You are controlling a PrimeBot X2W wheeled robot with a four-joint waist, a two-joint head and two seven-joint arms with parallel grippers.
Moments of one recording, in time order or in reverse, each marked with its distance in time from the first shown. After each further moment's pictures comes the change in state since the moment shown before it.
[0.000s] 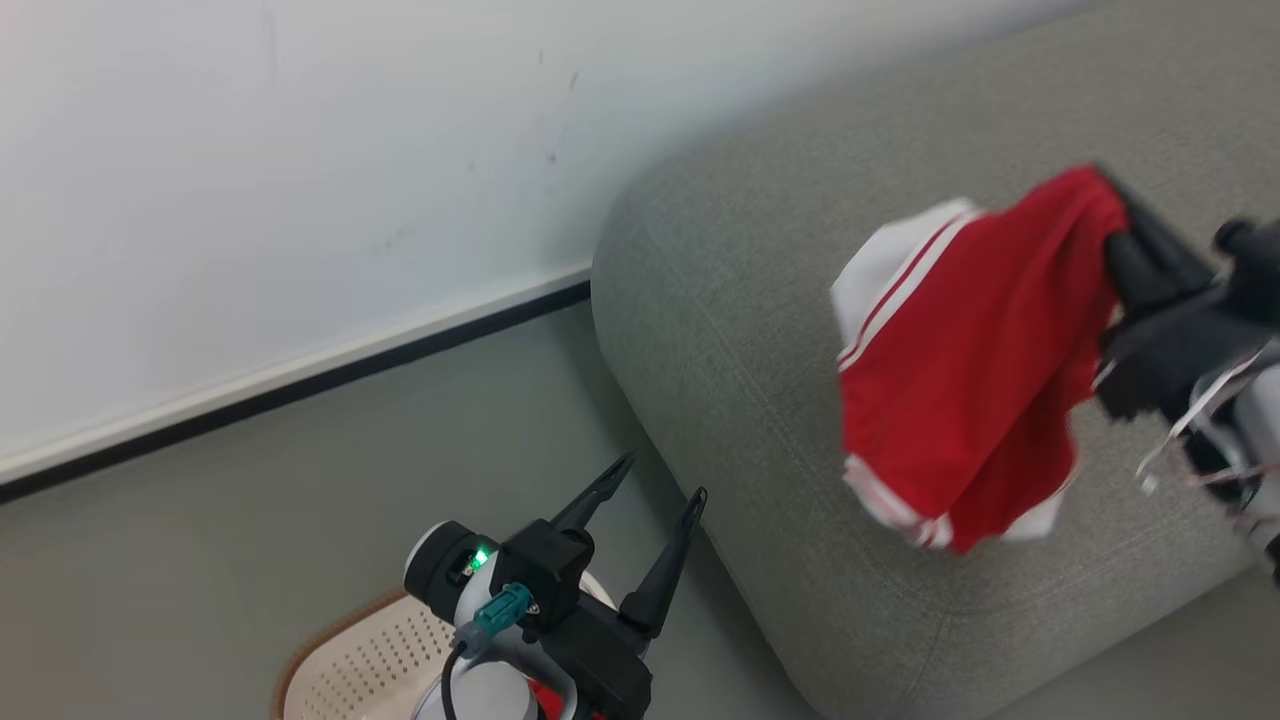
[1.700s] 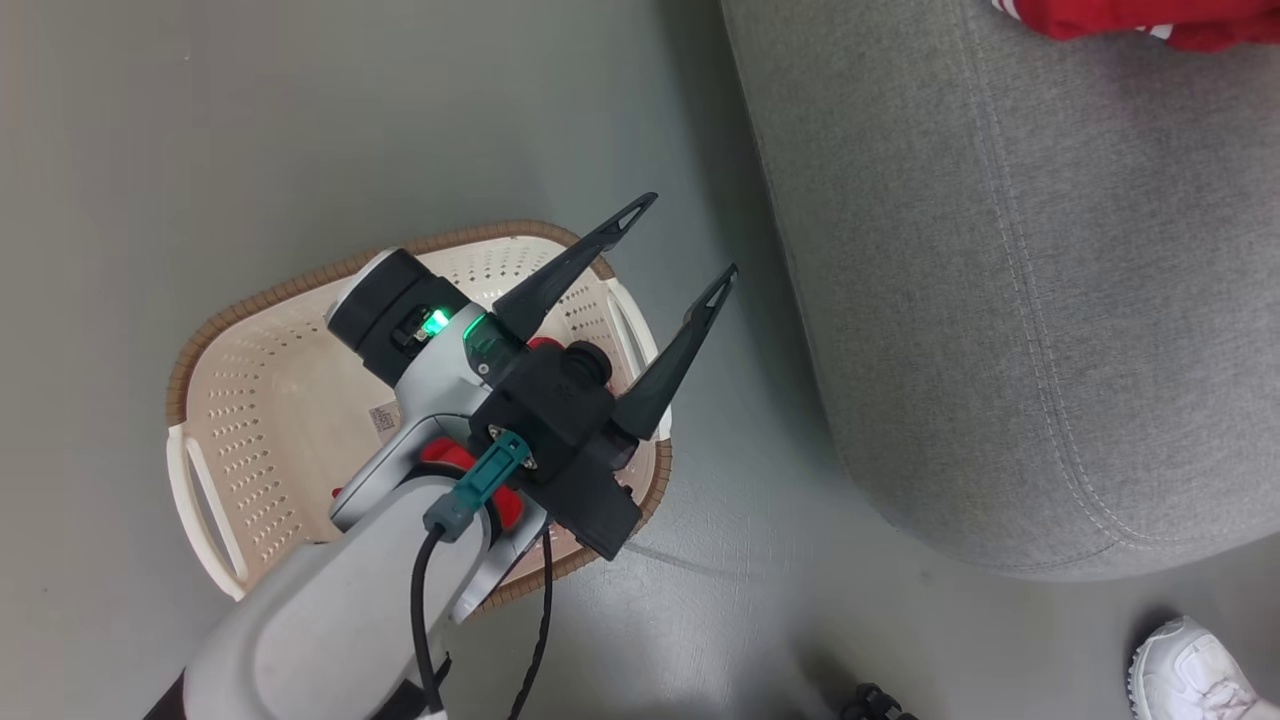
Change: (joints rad) left arm -0.303 0.160 -0.012 -0.330 0.193 -0.002 0.158; right arm -0.494 0.047 -0.147 0.461 0.041 -0.035 0.014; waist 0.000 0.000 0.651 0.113
